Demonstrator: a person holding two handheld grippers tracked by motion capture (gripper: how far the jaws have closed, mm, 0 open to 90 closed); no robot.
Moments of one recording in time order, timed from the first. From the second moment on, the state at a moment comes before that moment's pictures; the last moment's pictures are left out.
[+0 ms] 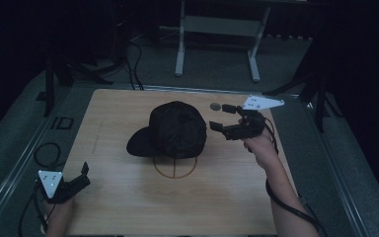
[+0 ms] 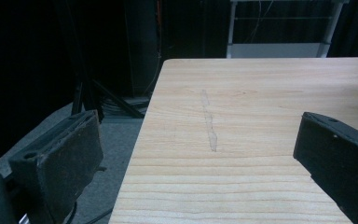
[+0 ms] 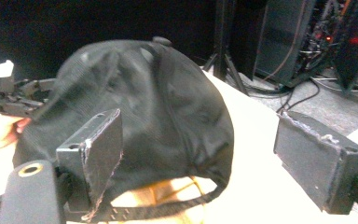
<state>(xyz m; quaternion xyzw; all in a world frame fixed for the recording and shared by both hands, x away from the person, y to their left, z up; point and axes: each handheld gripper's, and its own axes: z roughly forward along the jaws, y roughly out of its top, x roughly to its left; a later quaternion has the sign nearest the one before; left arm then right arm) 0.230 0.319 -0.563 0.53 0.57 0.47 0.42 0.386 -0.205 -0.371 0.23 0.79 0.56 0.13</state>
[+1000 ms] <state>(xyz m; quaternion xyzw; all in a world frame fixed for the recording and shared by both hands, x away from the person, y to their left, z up) 0.231 0.319 -0.563 0.53 0.57 0.47 0.42 0.373 -0.302 -0.469 0.33 0.77 0.51 0.18</state>
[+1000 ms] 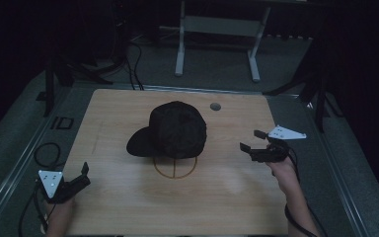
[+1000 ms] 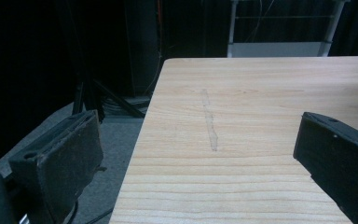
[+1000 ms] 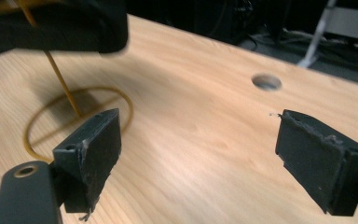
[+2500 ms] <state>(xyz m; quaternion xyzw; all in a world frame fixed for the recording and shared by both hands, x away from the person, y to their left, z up) 0.230 0.319 -0.563 0.53 0.57 0.47 0.42 0.304 -0.401 -0.548 0.53 0.67 0.41 0.32</state>
